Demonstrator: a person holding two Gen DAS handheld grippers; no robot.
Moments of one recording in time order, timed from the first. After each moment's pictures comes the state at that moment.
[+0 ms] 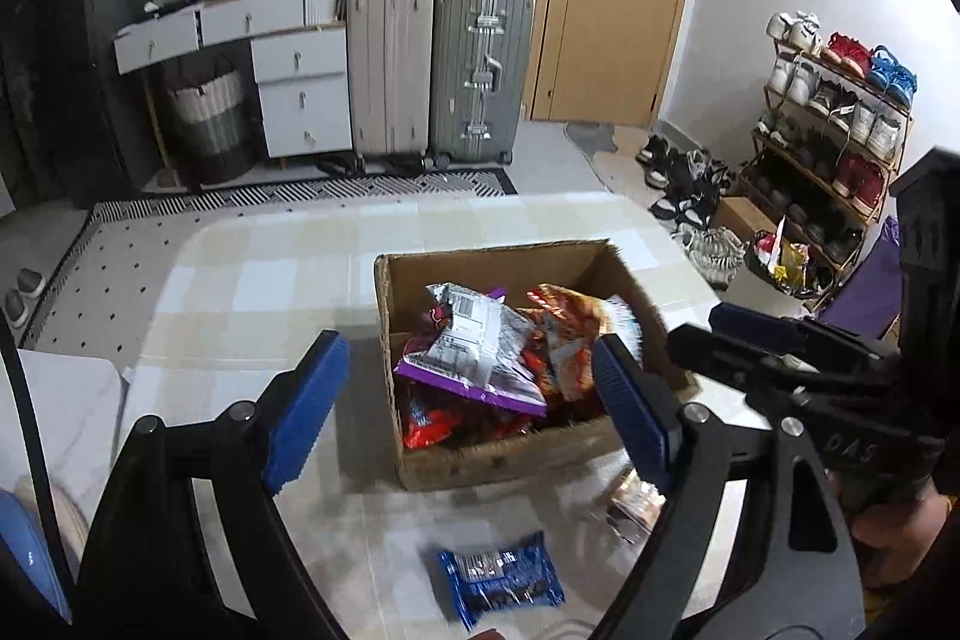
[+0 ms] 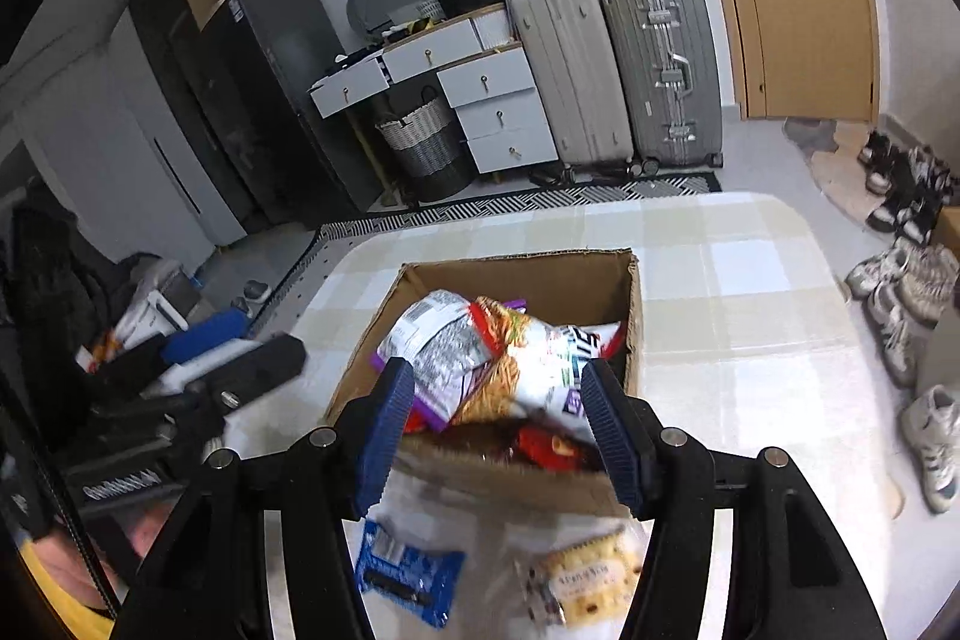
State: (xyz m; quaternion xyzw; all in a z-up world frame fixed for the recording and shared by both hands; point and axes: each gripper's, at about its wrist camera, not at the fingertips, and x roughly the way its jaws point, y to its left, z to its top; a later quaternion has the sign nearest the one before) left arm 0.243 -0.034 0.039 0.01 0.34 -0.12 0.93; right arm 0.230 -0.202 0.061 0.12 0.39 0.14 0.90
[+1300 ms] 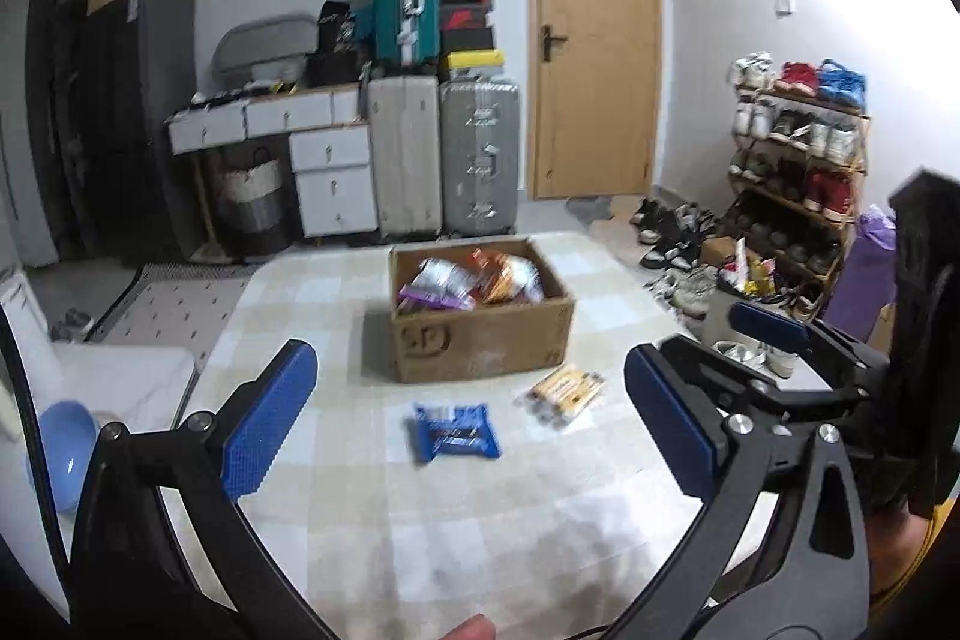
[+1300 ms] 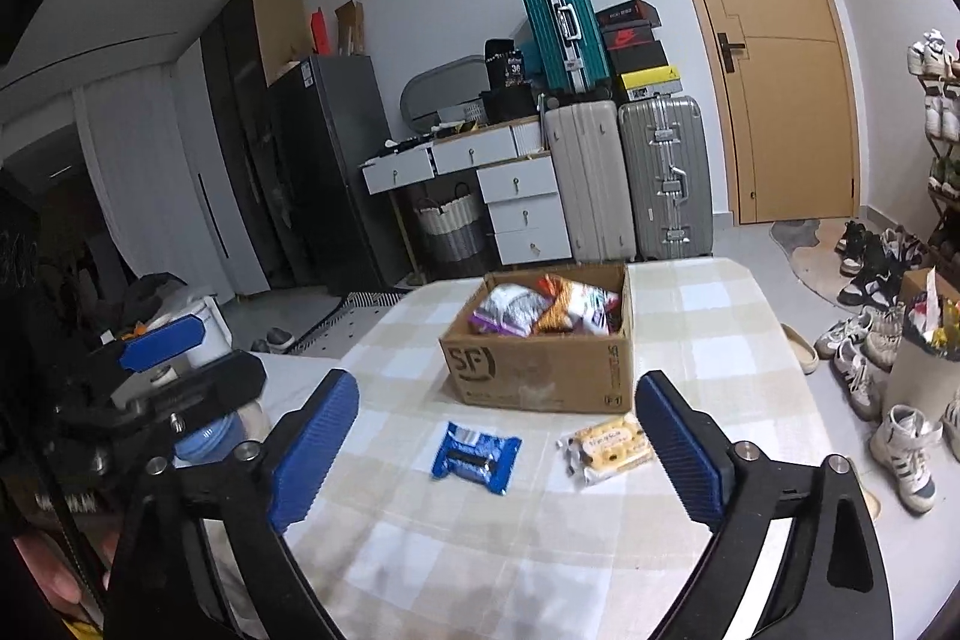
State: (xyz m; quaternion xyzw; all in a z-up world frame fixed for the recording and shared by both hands) left arm -0.107 -0.025 0.119 0.03 0.23 -0.10 0.97; right arm -0.017 -0.191 0.105 0.10 0.25 0.14 0.95
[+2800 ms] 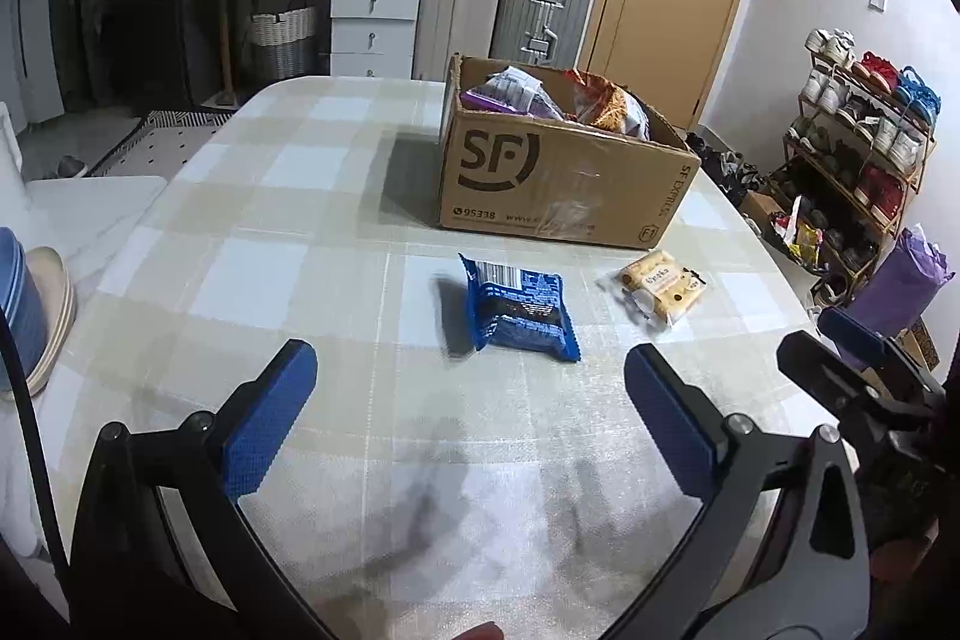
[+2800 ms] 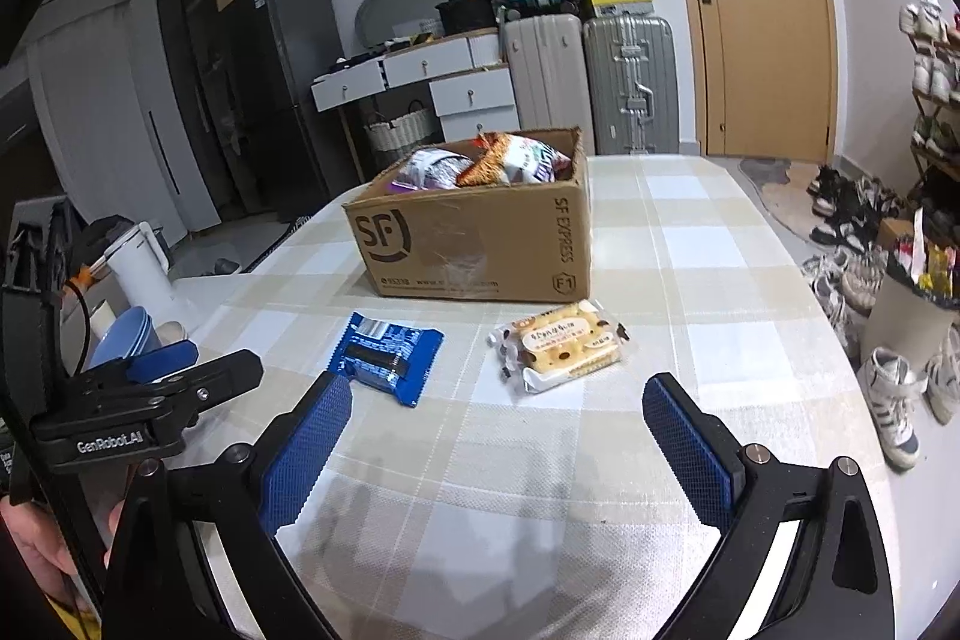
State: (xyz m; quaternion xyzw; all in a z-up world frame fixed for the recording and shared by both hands) left arm 0.017 0.011 -0.045 -0.04 0.37 -0.06 0.92; right arm 0.033 -0.191 -0.008 0.08 0.34 0.10 0.93
